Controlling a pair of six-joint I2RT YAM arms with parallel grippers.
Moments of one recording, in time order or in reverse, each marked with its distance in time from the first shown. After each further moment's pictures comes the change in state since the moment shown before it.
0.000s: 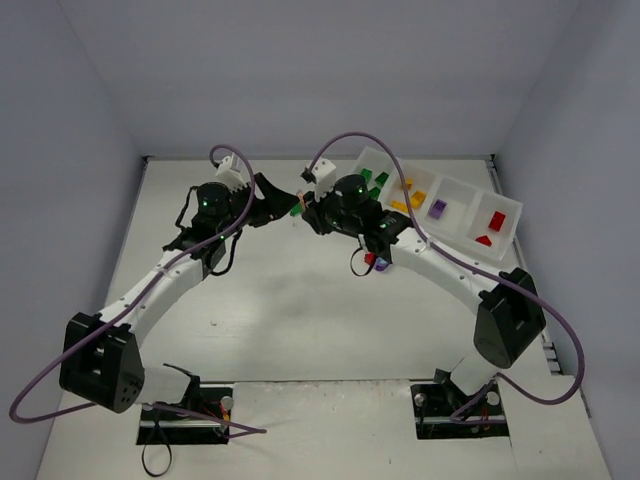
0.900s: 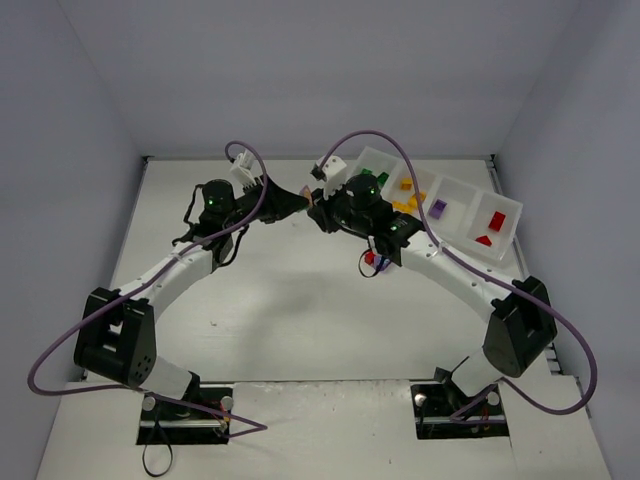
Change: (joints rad) left arm 0.013 0.135 -0.002 0.238 0.248 -0.046; right arm -0.025 -0.070 -0.042 0.021 -0.011 0.008
